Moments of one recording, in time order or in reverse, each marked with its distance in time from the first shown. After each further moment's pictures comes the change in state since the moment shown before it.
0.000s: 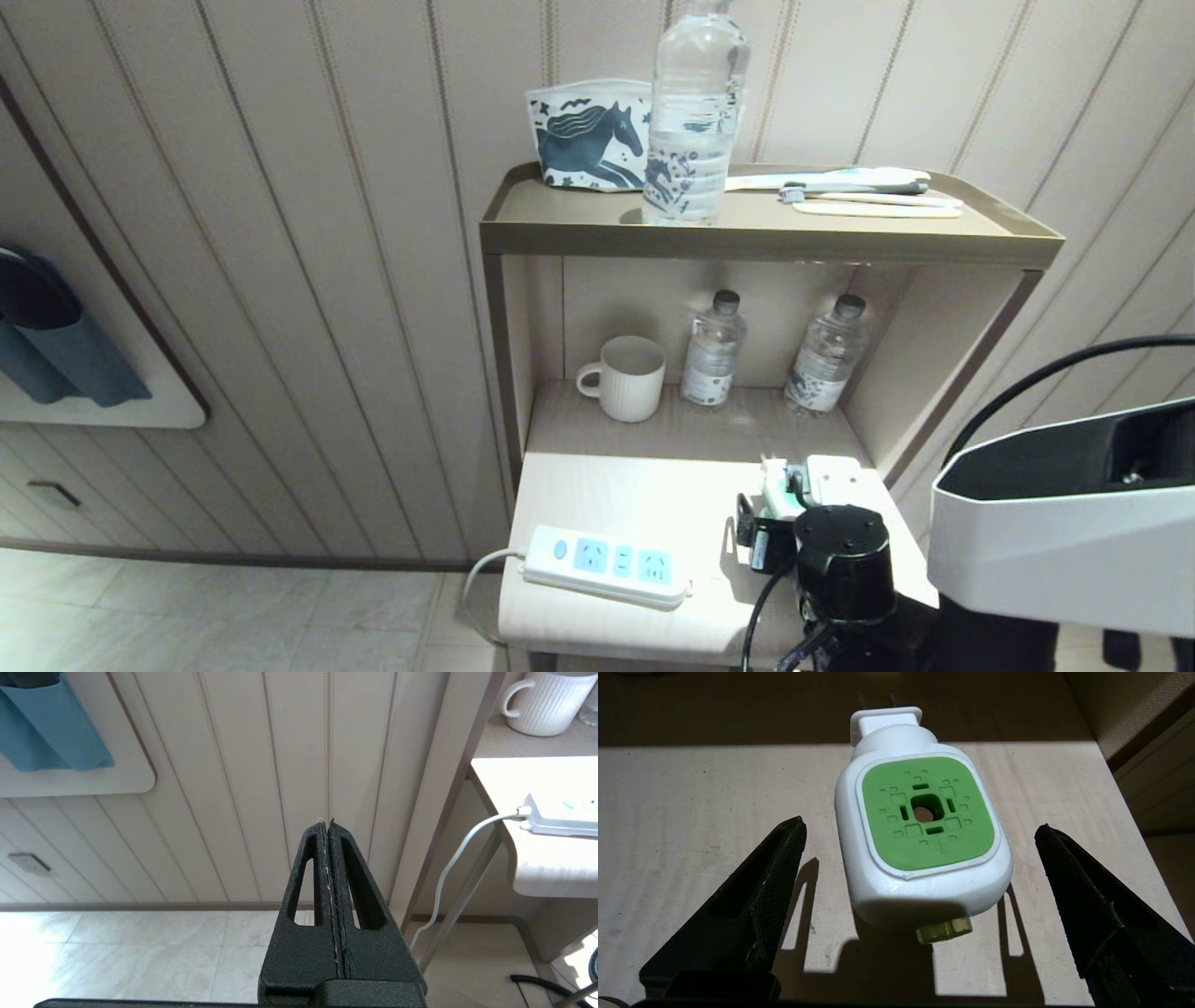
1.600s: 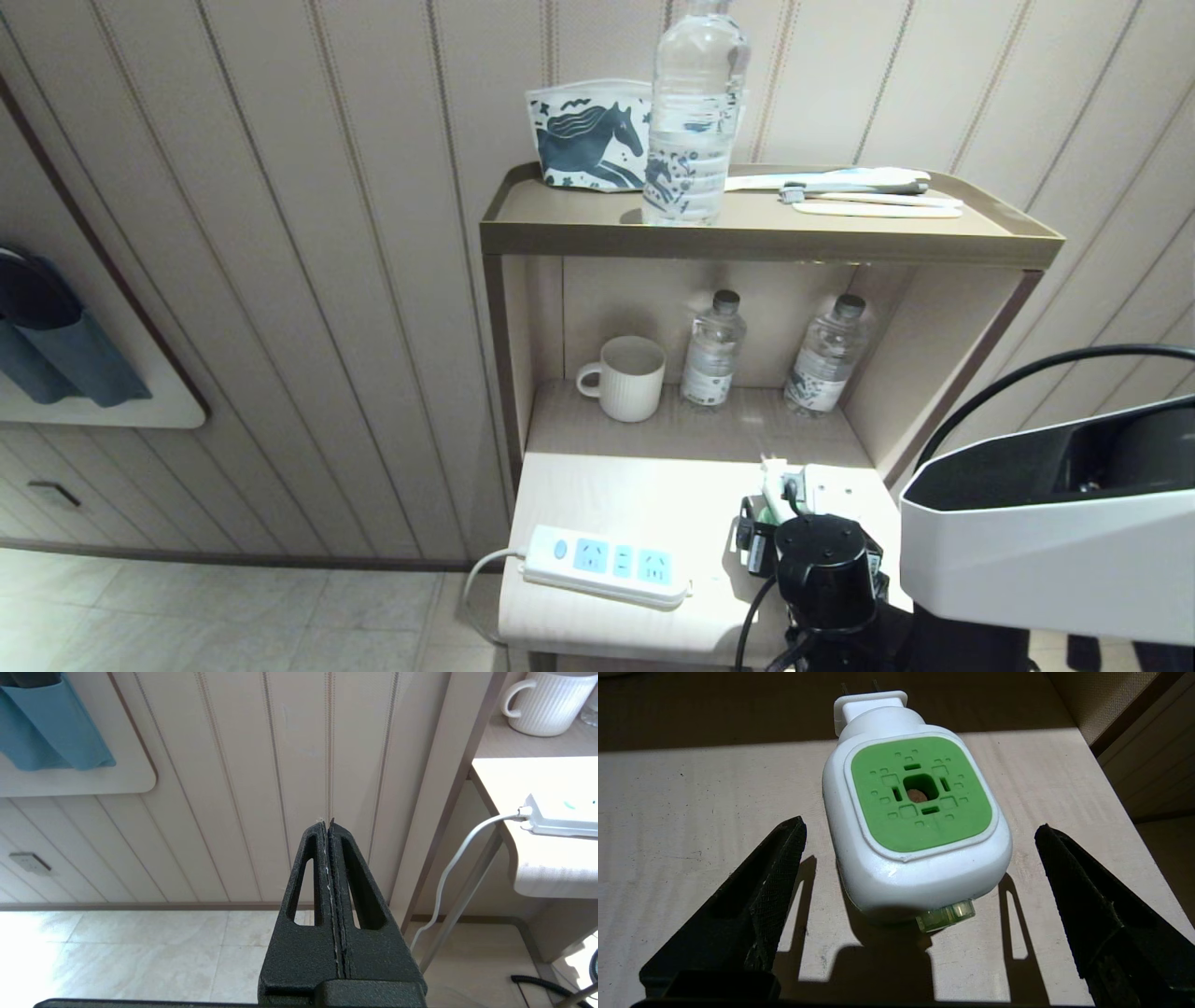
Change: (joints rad) left arm 0.000 0.000 0.000 0.000 0.001 0.000; right arm 0.027 0.043 -0.020 0.000 -0.103 0.039
